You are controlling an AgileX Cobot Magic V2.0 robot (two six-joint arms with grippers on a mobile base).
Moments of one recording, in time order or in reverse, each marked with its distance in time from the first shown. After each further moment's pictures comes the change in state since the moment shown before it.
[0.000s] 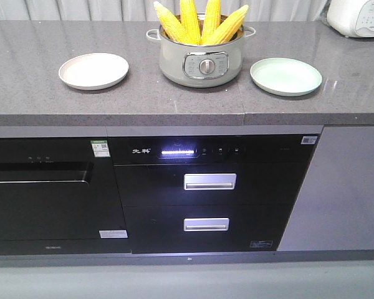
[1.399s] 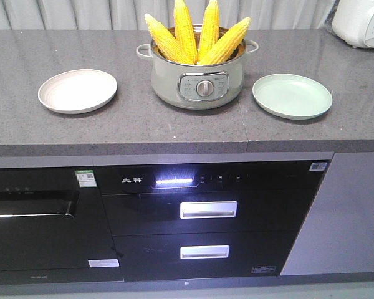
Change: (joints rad) left arm 0.000 0.000 0.000 0.000 0.000 0.000; right arm 0.000 0.000 0.000 0.000 0.000 0.000
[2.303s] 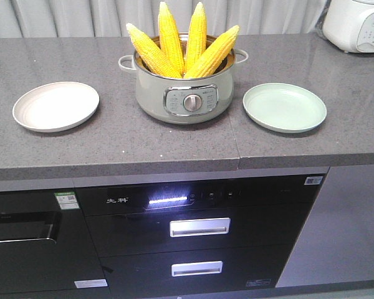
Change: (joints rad) left arm 0.000 0.000 0.000 0.000 0.000 0.000; right arm 0.000 0.000 0.000 0.000 0.000 0.000
